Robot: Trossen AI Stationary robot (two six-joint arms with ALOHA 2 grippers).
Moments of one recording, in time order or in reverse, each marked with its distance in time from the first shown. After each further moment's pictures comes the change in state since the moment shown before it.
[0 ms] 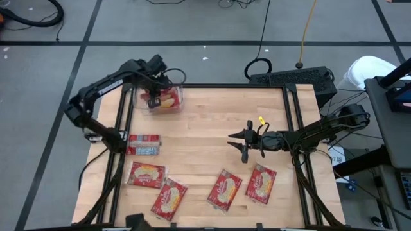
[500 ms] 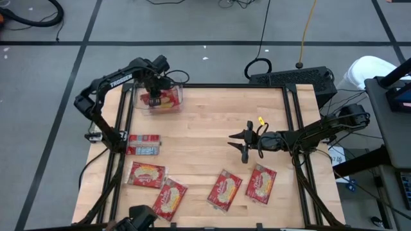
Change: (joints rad) left arm 0.081 0.155 0.000 0.005 0.003 0.091; right arm 0.000 0.000 0.000 -0.050 0.001 -0.001
